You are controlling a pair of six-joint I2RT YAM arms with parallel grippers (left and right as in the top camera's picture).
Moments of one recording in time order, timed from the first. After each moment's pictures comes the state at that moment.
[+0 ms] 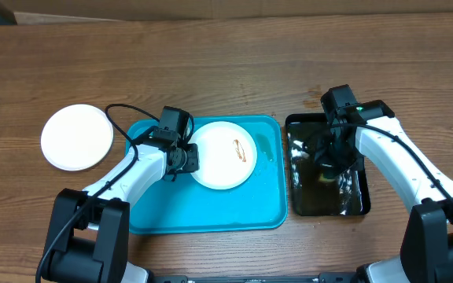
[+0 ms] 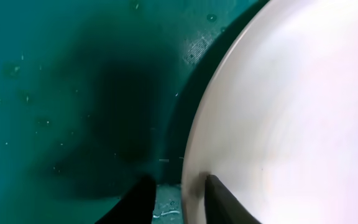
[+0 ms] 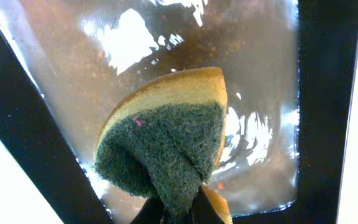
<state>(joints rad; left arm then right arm) -0.26 1.67 0.88 -0.50 0.03 -0.33 0.23 1.66 1.15 -1.08 0.01 0.46</state>
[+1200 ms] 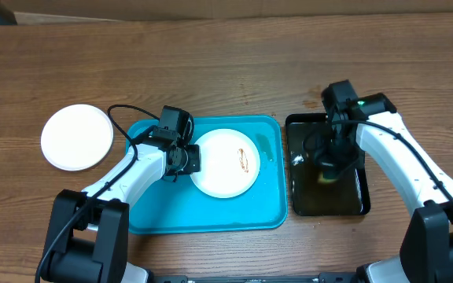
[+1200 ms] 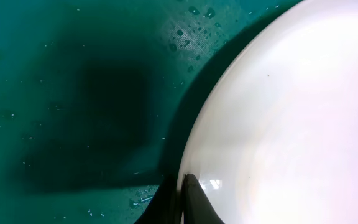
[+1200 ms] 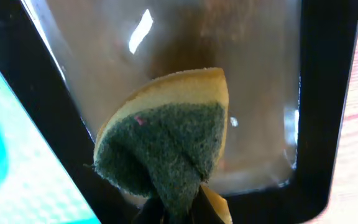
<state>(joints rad) -0.26 1.67 0.88 -0.53 0.09 -0.31 0.24 1.66 1.22 -1.19 -0.02 0.44</state>
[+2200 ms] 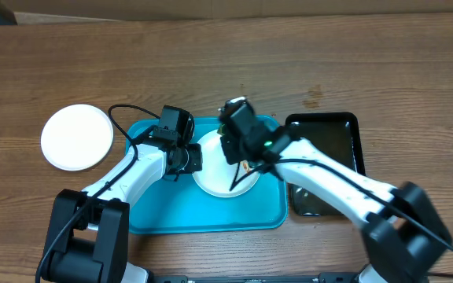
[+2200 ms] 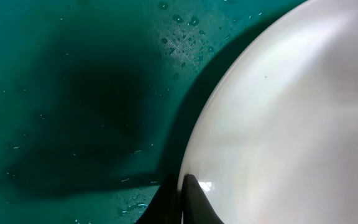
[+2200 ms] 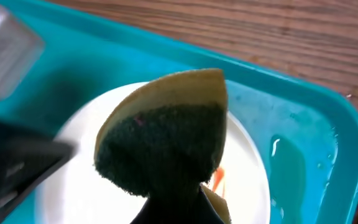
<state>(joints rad) -0.26 1.67 0.88 -0.51 0.12 -0.31 0.76 1.79 1.24 -0.48 0.14 0.39</state>
